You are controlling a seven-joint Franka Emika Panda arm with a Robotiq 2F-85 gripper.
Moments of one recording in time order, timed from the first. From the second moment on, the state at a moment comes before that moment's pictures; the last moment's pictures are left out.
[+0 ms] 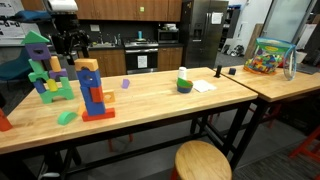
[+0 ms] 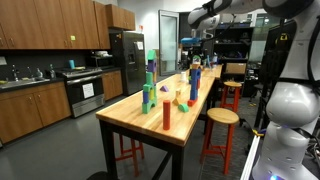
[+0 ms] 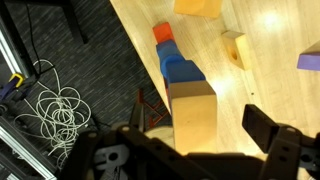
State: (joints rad) arm -0.26 -0.06 -0.22 -1.79 -0.05 1.80 1.32
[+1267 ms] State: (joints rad) arm -0.27 -0.02 -0.26 -1.76 0.02 1.78 1.36
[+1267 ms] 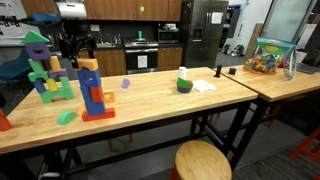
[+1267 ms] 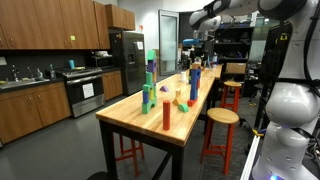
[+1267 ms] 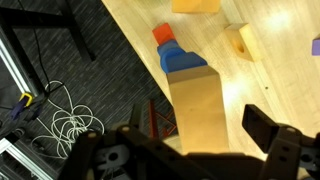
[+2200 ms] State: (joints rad) arm -0.27 -0.01 -0.26 -1.76 0.00 1.78 1.33
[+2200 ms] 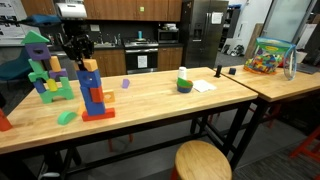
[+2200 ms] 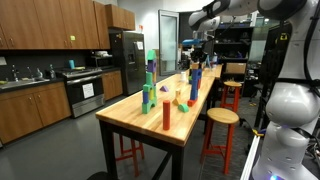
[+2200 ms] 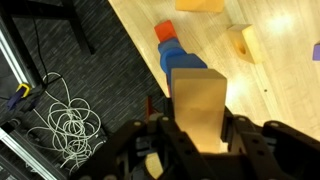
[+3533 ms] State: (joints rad) arm -0.22 -0.01 -0.22 -1.58 -0.14 1.75 1.19
